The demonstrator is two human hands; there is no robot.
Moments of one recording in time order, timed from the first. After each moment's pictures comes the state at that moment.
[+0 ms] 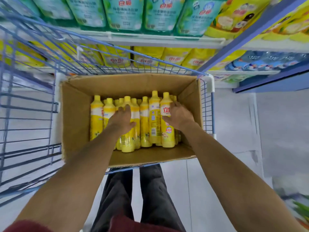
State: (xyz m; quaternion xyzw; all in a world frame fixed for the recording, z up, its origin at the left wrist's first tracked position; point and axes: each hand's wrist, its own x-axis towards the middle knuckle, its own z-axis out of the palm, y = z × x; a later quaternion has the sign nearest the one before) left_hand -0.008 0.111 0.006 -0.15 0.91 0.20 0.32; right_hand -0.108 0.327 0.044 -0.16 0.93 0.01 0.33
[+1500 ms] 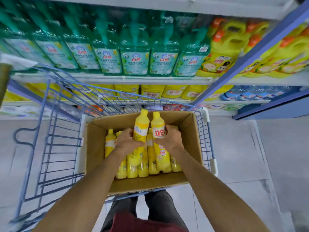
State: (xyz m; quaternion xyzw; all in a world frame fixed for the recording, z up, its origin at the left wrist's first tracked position) left_hand 0.008 0.110 0.075 -0.38 0.74 0.53 0.17; right_hand -0.070 0.295 0.101 -0.01 0.91 -0.30 0.28
